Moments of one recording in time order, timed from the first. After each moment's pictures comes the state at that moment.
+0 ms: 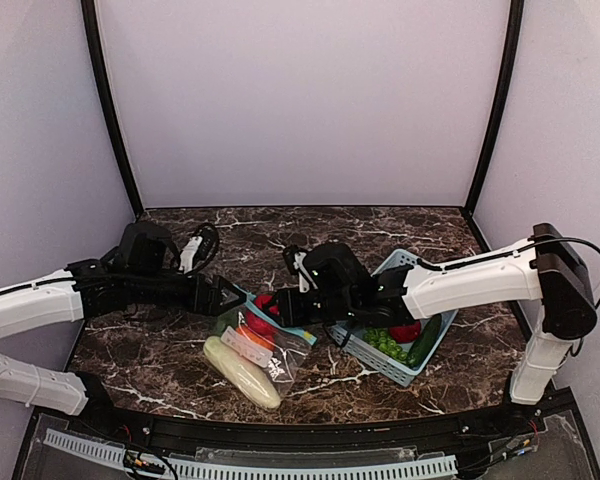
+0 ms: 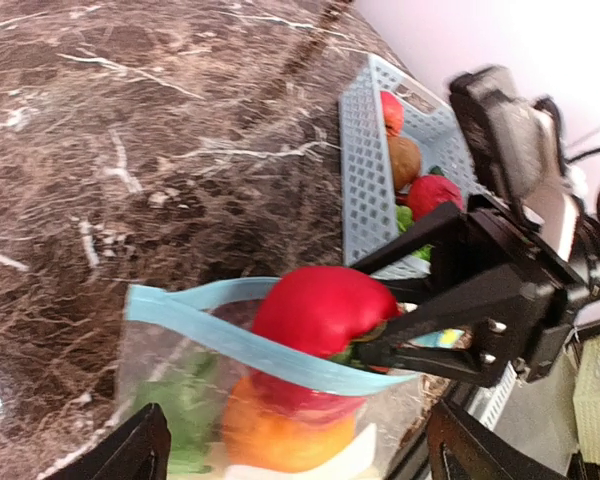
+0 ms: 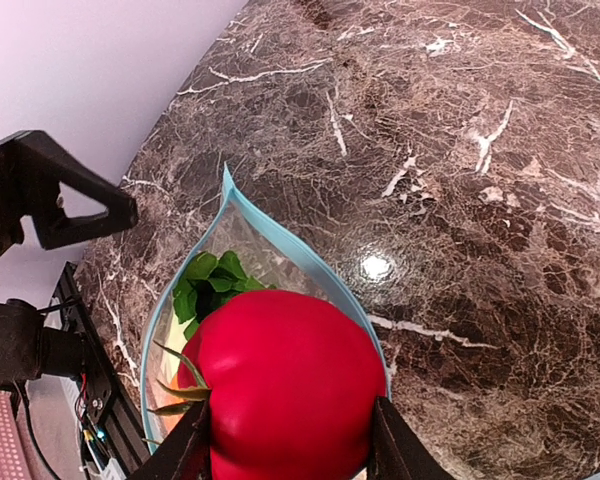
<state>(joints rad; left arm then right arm) -0.72 1.08 0.74 -0.29 0.28 -0.47 1.13 1.77 1.15 0.02 0.02 0.70</state>
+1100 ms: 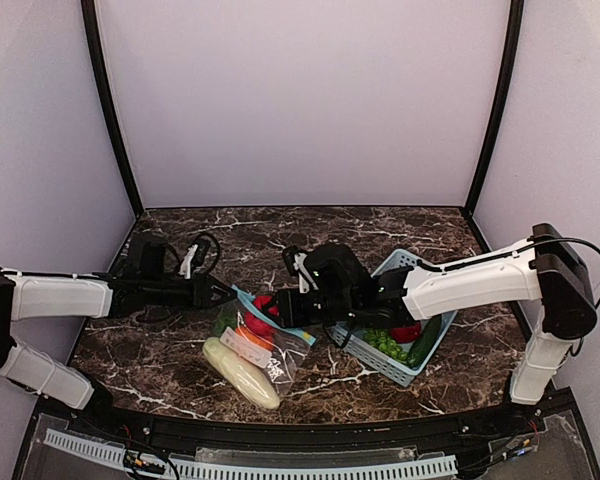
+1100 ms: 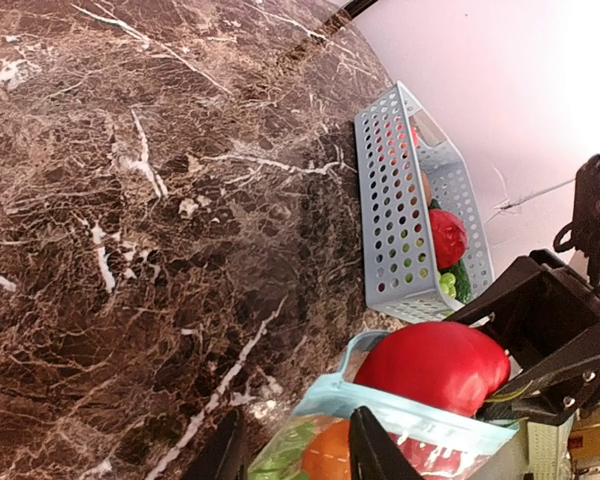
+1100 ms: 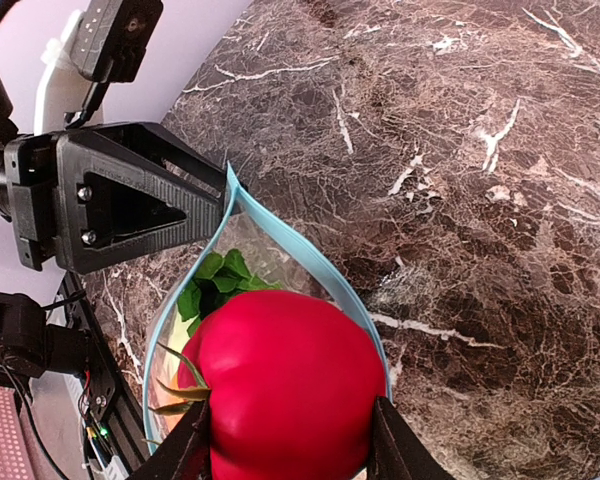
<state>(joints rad) -0.44 1.32 0.57 0.13 0.60 -0.51 1.13 1.77 1.14 0.05 0.00 0.70</state>
